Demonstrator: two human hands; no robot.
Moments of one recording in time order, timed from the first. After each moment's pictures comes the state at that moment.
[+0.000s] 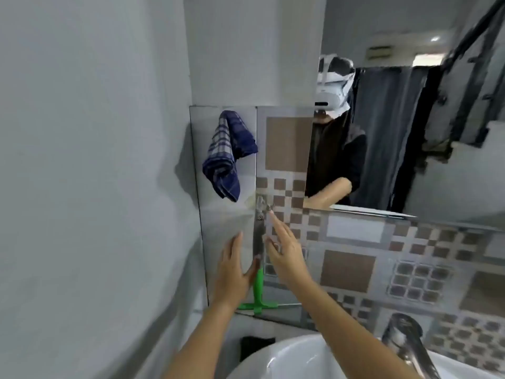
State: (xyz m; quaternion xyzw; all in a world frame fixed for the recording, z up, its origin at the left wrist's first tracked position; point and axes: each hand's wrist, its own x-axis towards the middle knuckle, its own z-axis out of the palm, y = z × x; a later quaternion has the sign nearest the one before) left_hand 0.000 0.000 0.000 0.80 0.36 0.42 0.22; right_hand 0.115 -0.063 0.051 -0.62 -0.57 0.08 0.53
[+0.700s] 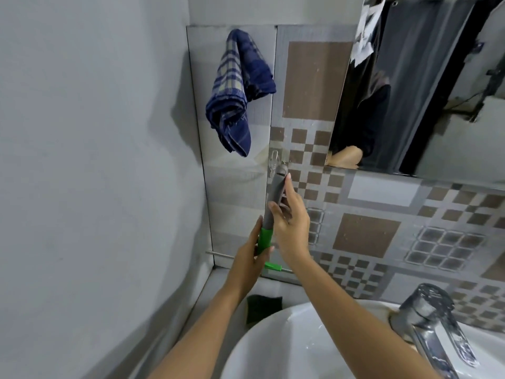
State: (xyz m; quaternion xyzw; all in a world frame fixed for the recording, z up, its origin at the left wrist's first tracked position) left_hand 0.003 -0.004 -0.047 0.74 0.30 0.34 0.49; right_hand 0.101 -0.028 0.012 -0.57 -0.47 0.10 0.67
